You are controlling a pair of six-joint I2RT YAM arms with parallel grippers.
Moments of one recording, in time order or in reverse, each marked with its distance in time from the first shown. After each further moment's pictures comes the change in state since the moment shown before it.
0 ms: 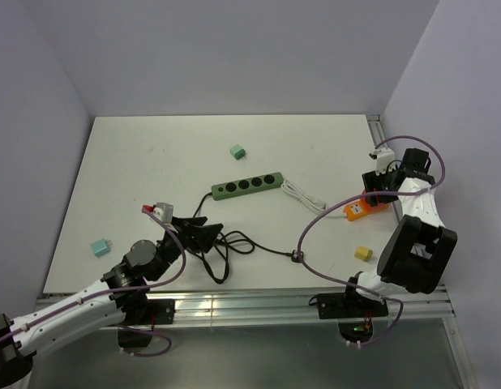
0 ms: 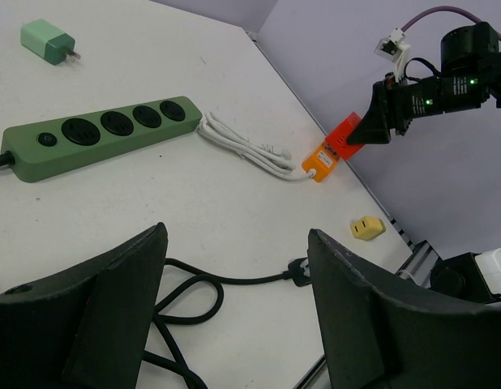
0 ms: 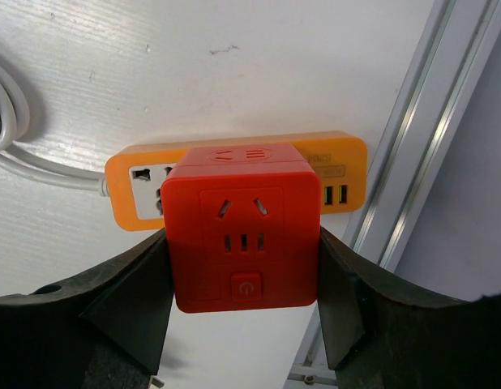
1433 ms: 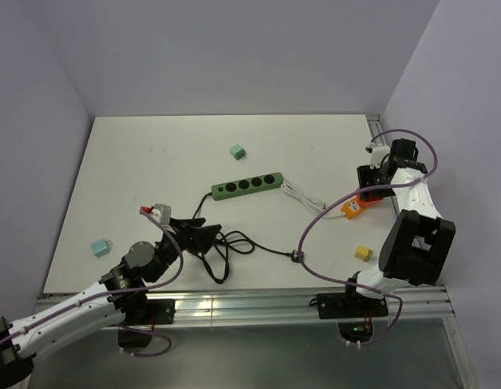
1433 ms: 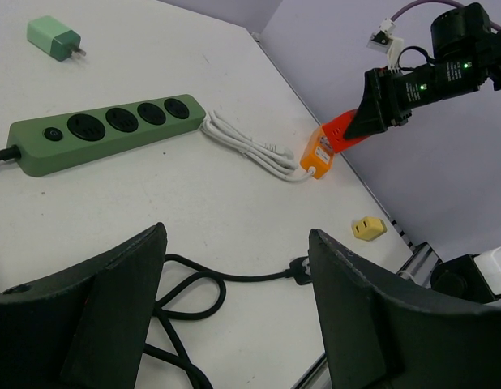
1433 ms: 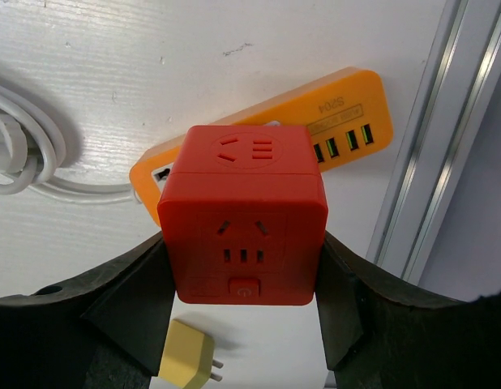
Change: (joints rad) left arm 0.000 -0.040 -0.012 -0.031 -0.009 -0.012; right arm 0.106 0.069 0.114 -0.107 0.129 0.225
